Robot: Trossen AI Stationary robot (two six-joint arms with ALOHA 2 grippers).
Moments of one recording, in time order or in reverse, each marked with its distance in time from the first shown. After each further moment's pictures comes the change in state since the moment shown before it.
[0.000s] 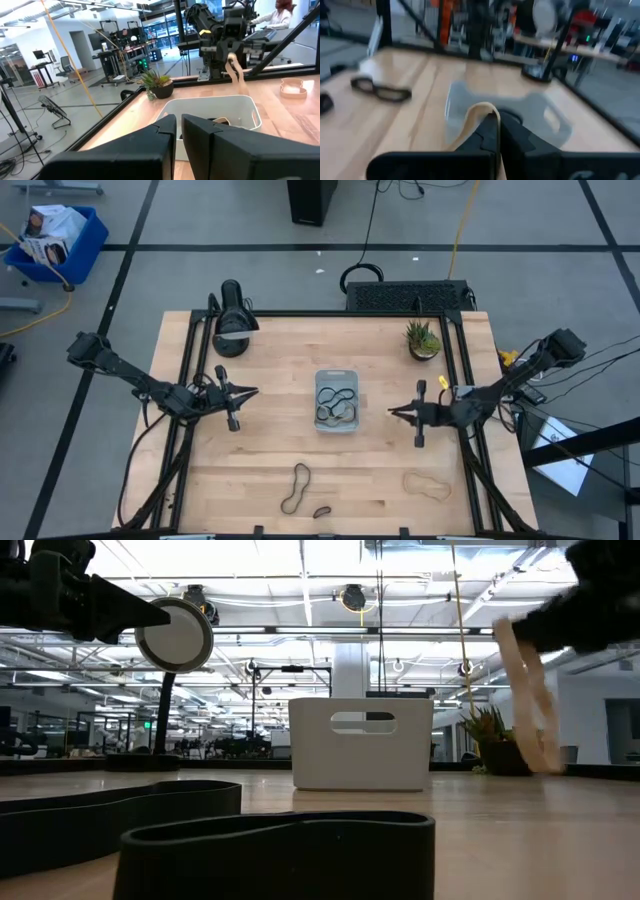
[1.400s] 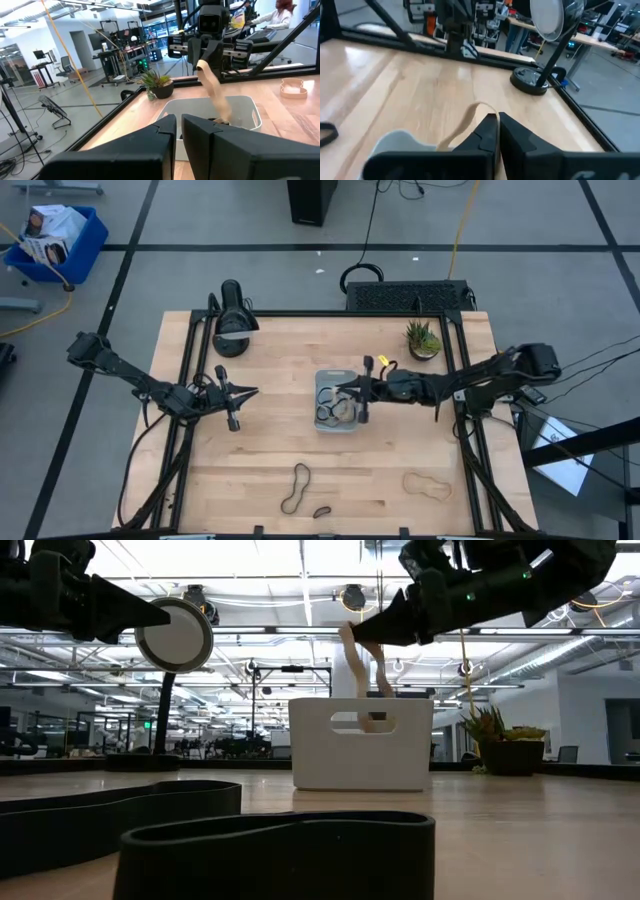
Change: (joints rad) left arm 0.000 0.000 0.000 0.001 -0.001 0.000; right arm -0.503 0.646 0.523 0.047 -0.451 -0.103
